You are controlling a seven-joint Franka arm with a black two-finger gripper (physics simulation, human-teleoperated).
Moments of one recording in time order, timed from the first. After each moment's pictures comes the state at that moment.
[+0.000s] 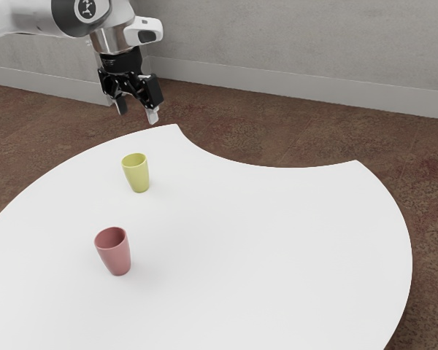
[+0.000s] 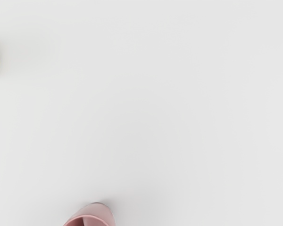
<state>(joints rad) -0.07 0.08 0.04 -1.49 -0.02 1.61 0.10</state>
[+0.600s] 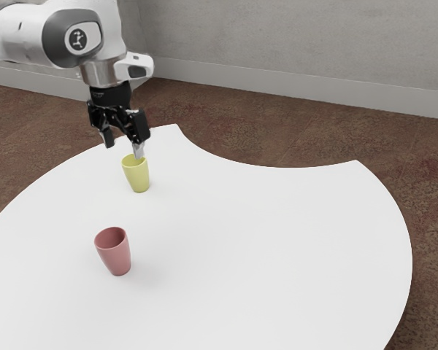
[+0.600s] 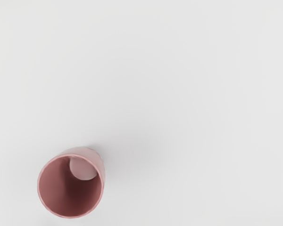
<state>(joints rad) -0.07 -0.06 0.04 -1.76 -0.02 1.64 0.11</state>
